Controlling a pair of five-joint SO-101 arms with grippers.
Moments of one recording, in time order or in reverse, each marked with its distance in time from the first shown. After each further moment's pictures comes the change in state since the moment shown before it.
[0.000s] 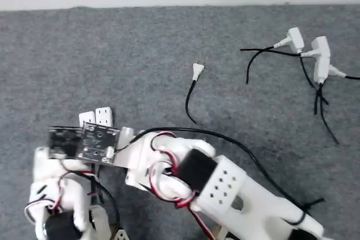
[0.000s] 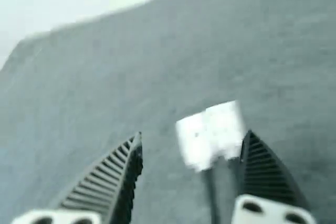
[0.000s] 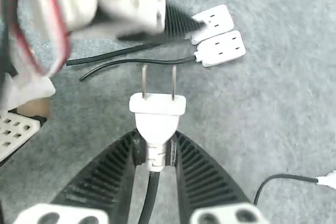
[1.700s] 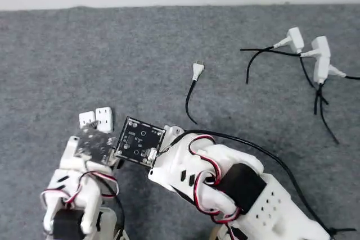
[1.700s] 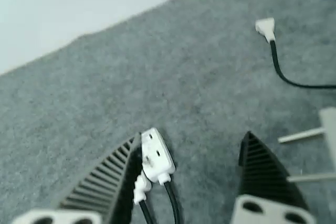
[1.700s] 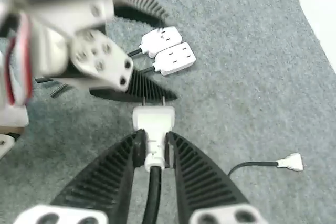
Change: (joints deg) left arm 19.2 -0.1 2.5 -2.8 -0.5; right arm 6.2 -16.5 4.5 1.1 0.1
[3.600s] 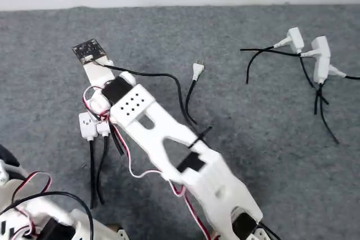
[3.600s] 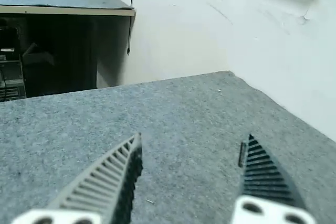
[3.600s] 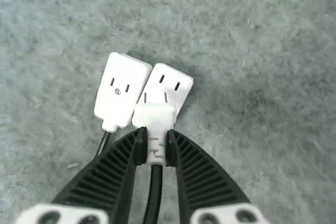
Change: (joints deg) left arm -62.9 0.0 -2.9 -14.2 30.0; right arm 3.7 95.8 -82.9 10.2 -39.6
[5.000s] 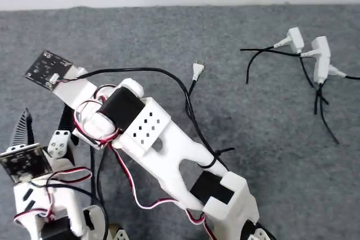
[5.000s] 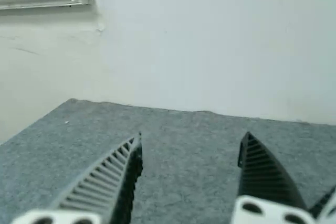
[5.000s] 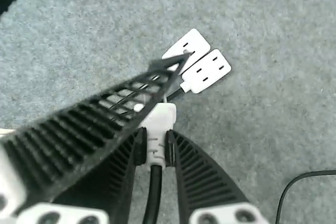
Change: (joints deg) left arm 39.5 0.0 -3.3 -2.3 -14.0; right arm -8.7 -23.9 1.4 17.3 21.8
